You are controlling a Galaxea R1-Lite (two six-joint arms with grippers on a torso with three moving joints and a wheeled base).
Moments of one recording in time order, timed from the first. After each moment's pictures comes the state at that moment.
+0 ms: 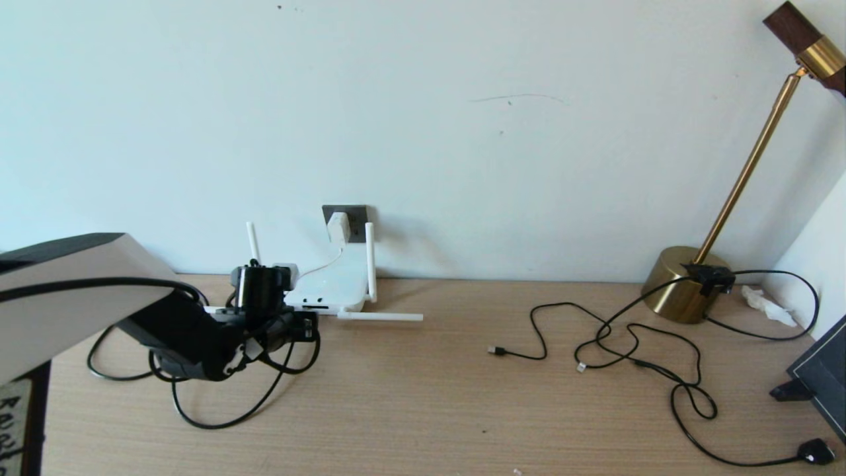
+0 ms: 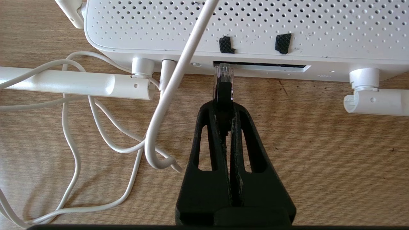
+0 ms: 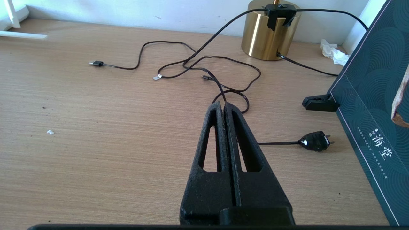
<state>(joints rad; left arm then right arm) -0.16 2.20 -0.95 -0.70 0.23 0.01 0.00 0.00 0.00 0.00 0.02 -0.04</state>
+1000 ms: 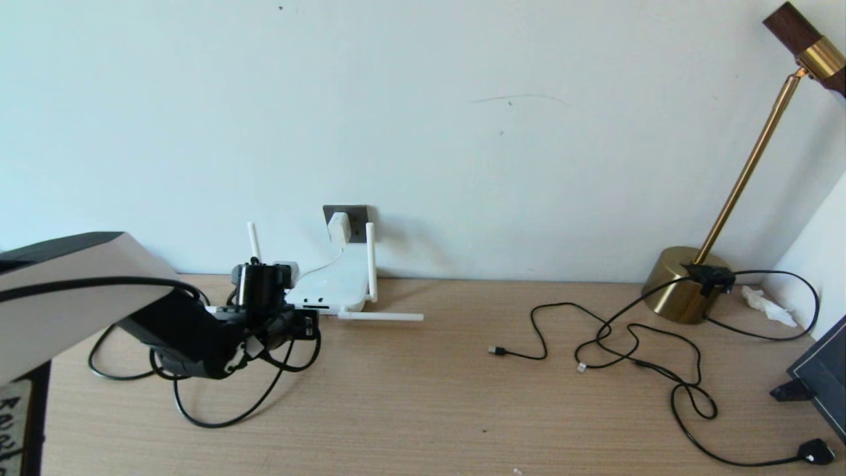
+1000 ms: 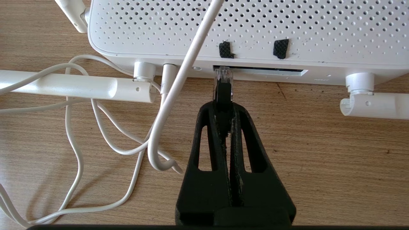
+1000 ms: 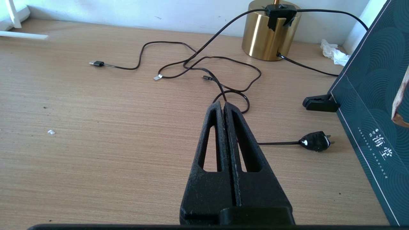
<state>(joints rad) -0.17 2.20 -0.97 -0.70 0.23 0.01 0.00 0.00 0.00 0.00 0.02 -0.04</state>
